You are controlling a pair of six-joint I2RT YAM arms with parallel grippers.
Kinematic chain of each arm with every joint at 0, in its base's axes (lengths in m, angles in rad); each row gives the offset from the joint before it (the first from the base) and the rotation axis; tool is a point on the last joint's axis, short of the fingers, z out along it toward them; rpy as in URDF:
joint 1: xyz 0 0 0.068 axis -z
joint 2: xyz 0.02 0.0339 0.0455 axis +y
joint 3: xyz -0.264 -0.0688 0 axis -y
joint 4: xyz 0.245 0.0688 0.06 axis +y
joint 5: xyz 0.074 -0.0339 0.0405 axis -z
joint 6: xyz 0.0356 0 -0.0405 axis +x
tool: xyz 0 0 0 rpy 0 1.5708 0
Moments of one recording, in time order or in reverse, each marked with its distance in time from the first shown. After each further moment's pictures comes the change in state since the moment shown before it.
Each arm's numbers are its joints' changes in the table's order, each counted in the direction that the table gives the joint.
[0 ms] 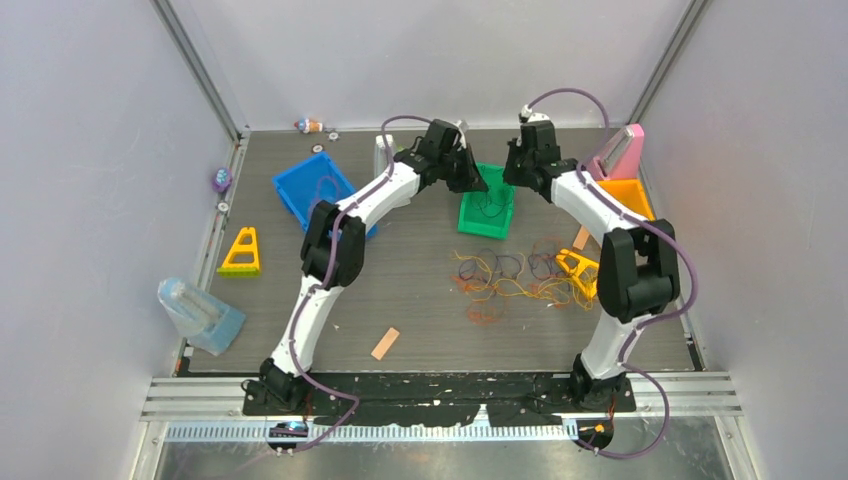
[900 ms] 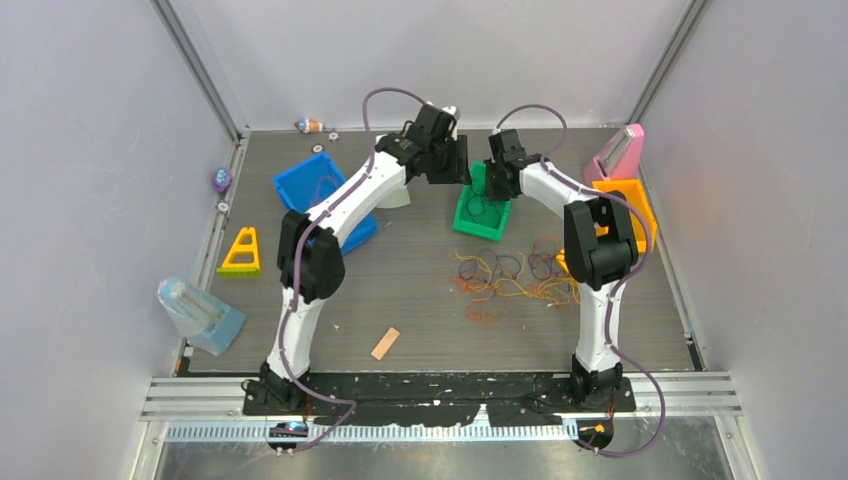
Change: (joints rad) left arm 0.012 -0.192 -0.002 0.329 -0.276 0.252; right arm -0.057 0.323 0.197 0.172 0.018 0.016
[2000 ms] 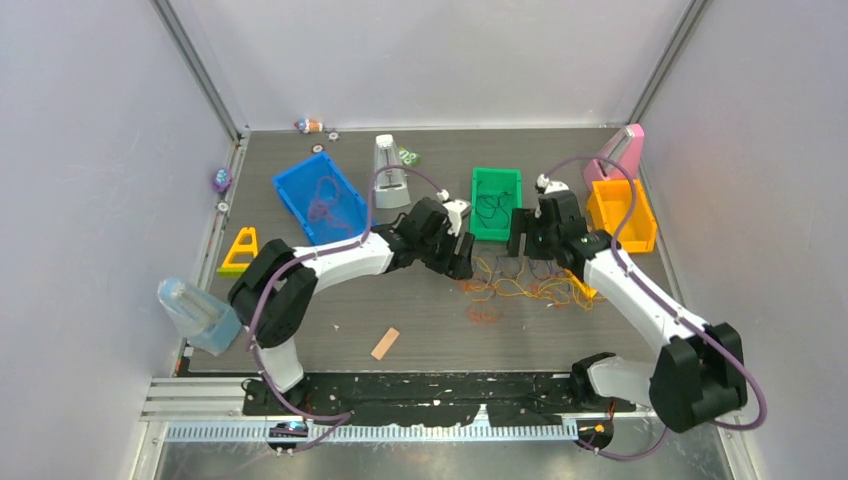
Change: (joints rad) left arm 0.172 -0.463 -1.013 -0.558 0.111 0.173; right arm -0.011 -0.835 -0.715 0.008 -0.023 0.007
